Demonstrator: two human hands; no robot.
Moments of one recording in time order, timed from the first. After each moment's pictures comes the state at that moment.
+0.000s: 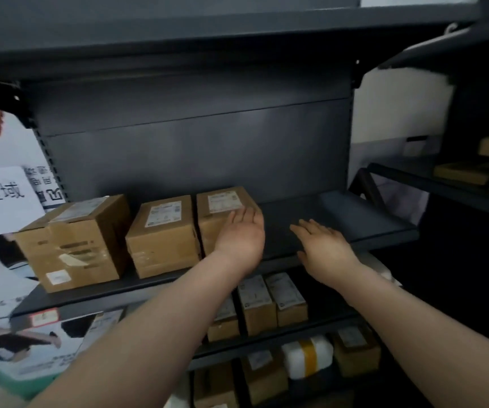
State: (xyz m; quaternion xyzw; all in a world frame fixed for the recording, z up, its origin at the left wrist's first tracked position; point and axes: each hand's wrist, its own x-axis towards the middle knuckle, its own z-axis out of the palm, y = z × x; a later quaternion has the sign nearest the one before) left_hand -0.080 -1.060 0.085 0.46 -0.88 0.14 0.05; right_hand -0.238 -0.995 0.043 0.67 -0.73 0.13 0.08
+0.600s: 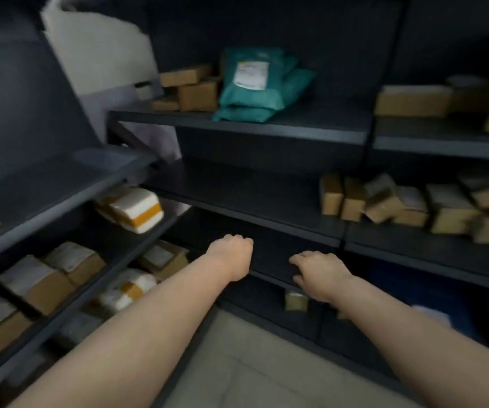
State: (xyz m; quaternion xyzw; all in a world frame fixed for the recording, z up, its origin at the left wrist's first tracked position) left_hand -0.238 -0.729 -0.049 0.04 -0.99 0.04 -0.14; right_hand -0.280 -0.537 -0.088 0.32 -0.94 0.00 -0.10
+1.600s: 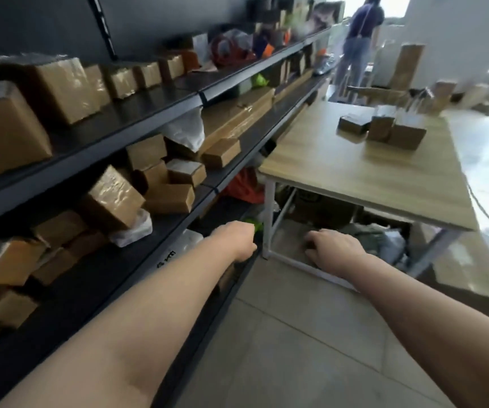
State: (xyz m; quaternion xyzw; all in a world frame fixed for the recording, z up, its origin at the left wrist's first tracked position) left_hand -0.239 0.041 -0.066 -0.63 -0.76 0.09 -0.16; right_hand -0.032 0.097 -0.086 -0.49 -0.87 0.06 -0.06
